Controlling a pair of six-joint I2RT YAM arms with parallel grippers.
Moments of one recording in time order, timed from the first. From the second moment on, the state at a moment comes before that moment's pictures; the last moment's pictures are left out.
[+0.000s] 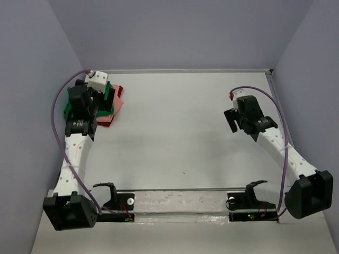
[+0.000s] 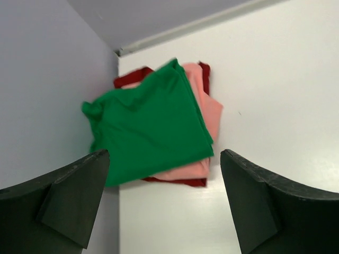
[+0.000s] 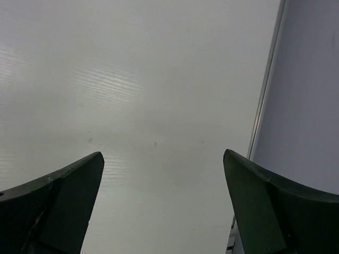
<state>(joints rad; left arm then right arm) 0.06 1.07 1.07 -0.25 0.04 0.37 0.30 1.22 0.99 -0.57 0.42 -0.27</state>
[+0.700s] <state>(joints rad) 0.11 0.72 0.48 0.06 0.33 0.24 0.06 1.09 0.82 -0.45 0.29 -0.12</state>
